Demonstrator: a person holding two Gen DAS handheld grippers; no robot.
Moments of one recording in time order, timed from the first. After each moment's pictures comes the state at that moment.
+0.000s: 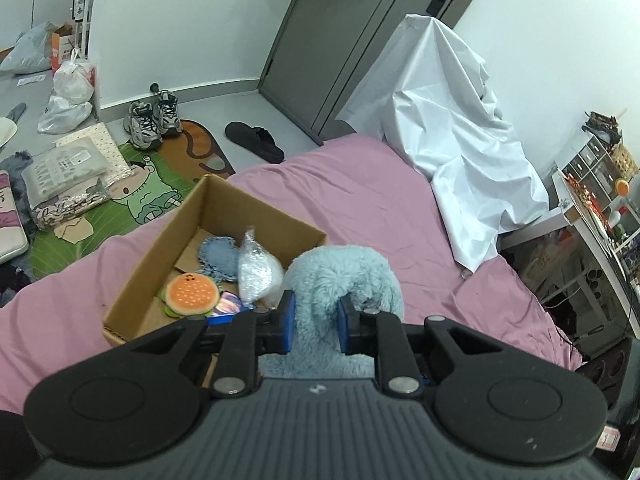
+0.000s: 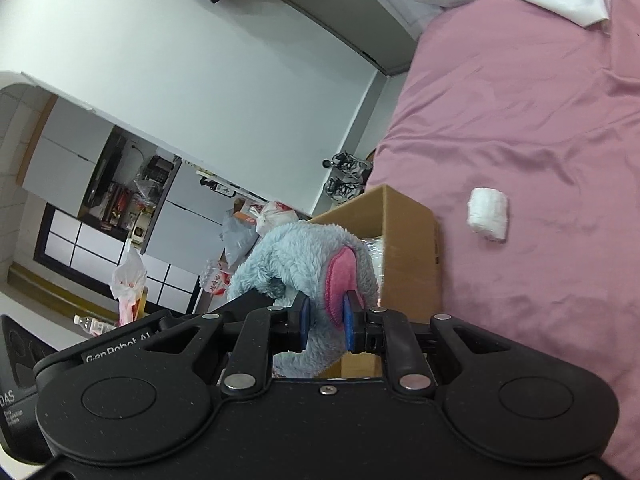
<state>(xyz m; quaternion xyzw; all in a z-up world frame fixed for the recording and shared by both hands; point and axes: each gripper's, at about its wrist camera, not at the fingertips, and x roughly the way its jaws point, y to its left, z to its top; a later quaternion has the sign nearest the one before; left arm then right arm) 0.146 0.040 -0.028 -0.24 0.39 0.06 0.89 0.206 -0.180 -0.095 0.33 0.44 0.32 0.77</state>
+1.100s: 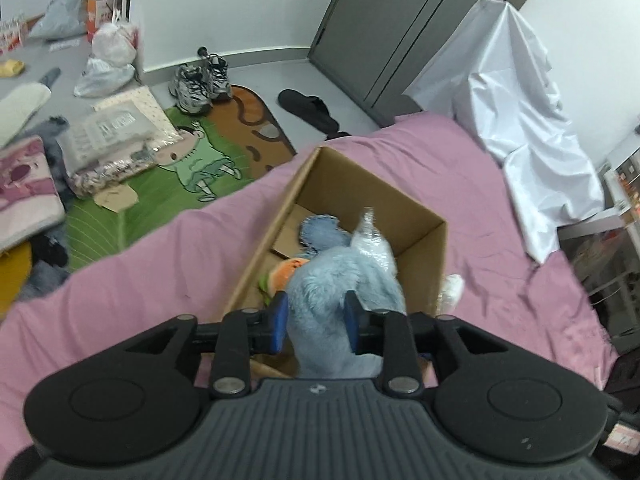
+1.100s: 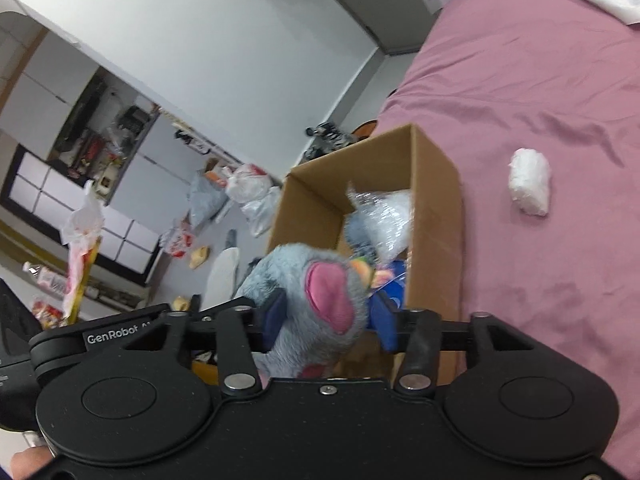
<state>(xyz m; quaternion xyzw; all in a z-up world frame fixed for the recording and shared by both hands) 0.147 0.121 -0.074 -0.24 0.44 0.10 0.86 0.201 -0.113 -0.113 0.24 0.47 0.30 0.79</state>
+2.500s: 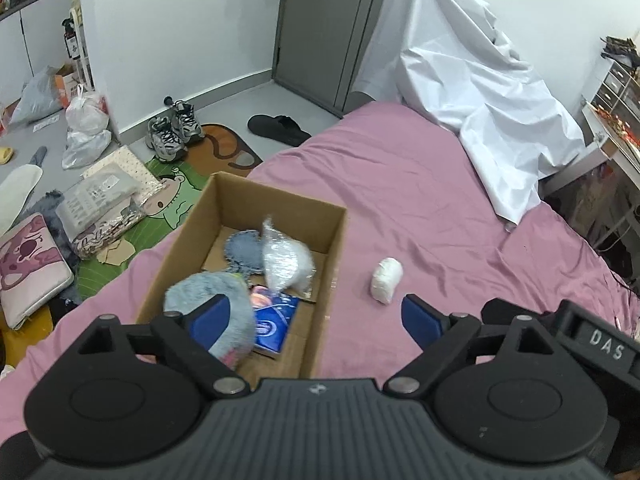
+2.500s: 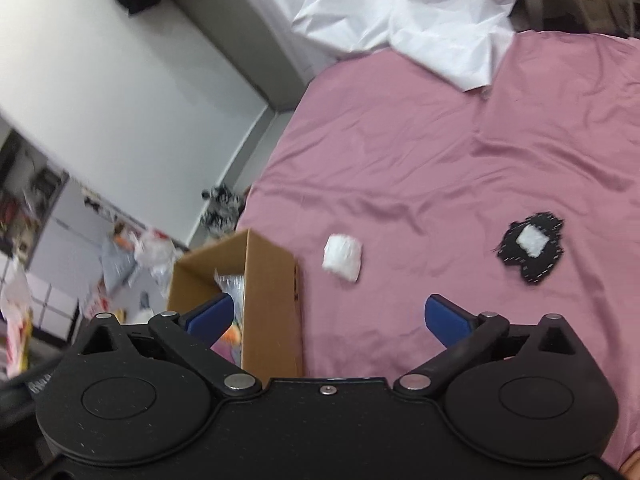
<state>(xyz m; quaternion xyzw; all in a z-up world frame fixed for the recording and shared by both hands) 0.163 0.002 -0.029 -0.13 0.44 0.09 0.89 0.196 -0.239 -0.072 0.25 0.45 0.14 0.85</state>
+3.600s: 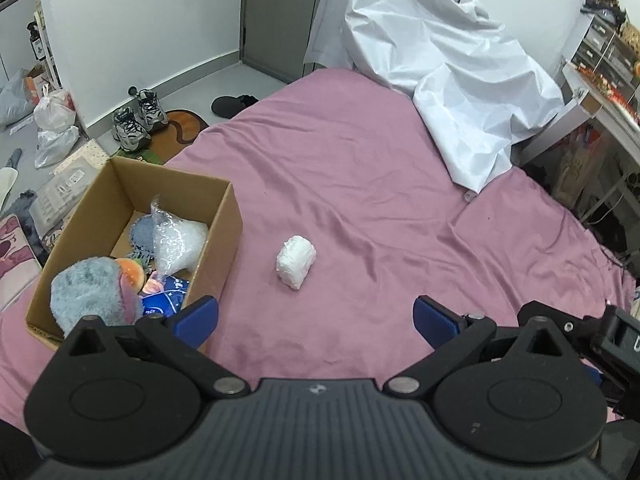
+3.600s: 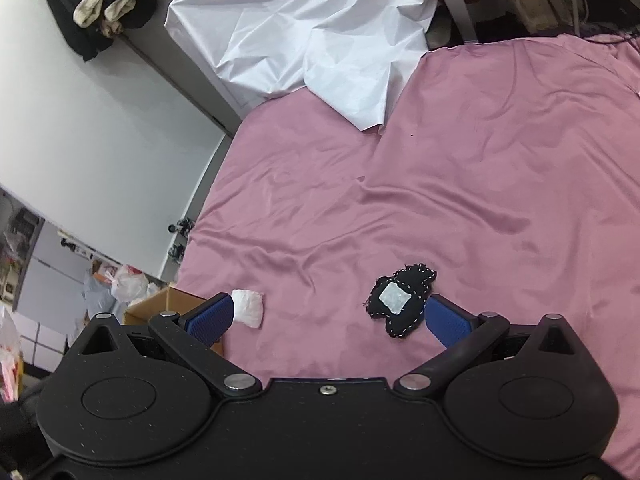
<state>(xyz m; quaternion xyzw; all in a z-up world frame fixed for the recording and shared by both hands) 0.210 -0.095 -0.054 -0.11 0.47 0.07 0.87 0.225 -0.347 -0.088 0.25 0.46 0.10 0.85</state>
